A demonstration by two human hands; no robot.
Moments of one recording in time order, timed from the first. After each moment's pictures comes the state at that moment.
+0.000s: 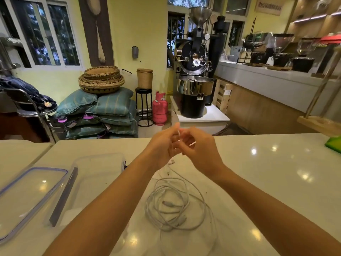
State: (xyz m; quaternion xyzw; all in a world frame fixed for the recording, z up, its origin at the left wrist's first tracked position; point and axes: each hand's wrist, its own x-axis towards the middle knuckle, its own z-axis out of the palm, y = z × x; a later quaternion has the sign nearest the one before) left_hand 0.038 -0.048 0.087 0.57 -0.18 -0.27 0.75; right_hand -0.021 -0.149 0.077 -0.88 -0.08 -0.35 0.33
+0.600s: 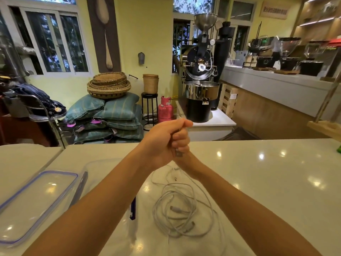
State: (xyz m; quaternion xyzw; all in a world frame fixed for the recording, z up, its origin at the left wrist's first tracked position) left_hand 0.015 -0.020 0.128 0.49 -0.26 -0.30 0.78; right_hand 0.008 -0.114 0.071 -0.81 -0.10 -0.09 0.57
